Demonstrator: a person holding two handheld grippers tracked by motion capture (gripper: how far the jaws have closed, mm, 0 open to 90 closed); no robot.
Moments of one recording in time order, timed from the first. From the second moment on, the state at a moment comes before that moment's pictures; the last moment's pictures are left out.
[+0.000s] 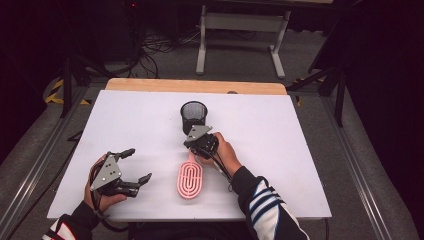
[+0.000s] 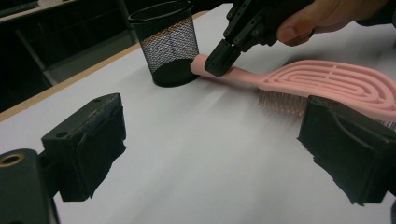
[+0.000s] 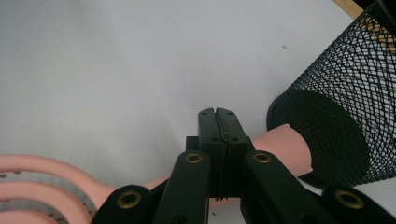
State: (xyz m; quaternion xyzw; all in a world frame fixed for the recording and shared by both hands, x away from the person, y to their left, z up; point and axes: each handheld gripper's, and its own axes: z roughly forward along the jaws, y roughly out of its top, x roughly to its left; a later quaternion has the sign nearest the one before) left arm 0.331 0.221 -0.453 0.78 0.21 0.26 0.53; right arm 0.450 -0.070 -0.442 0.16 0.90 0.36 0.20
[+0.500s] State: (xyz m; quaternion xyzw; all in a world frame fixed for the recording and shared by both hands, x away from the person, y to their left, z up) left arm 0.331 0.222 -0.453 0.78 0.21 0.26 0.53; right arm 0.453 -0.077 -0.445 0.18 0.91 0.32 0.19
